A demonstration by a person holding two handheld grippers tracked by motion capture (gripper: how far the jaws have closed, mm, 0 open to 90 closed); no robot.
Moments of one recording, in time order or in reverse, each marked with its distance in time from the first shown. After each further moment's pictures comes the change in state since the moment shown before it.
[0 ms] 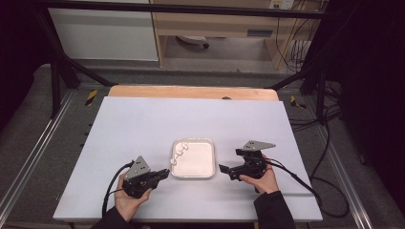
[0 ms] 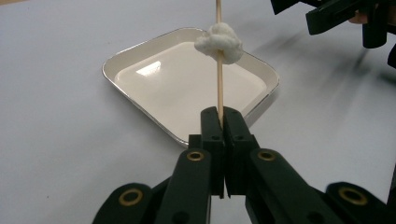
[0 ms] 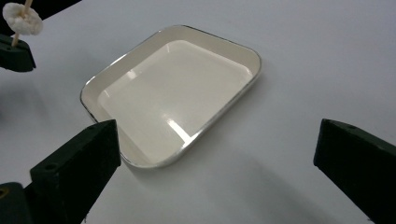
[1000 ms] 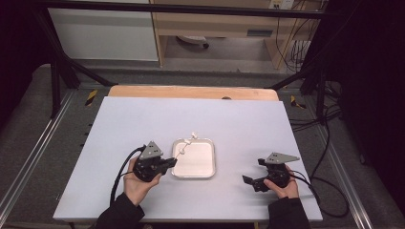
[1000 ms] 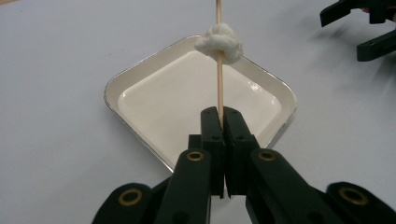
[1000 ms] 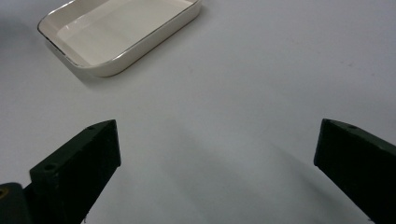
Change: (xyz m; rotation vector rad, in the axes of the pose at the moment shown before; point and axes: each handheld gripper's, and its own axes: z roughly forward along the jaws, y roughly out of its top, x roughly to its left) left arm 0.007 0.043 0.031 0.109 0.017 -0.012; right arm -0.036 -0.051 -0.045 0.041 -0.055 -0.031
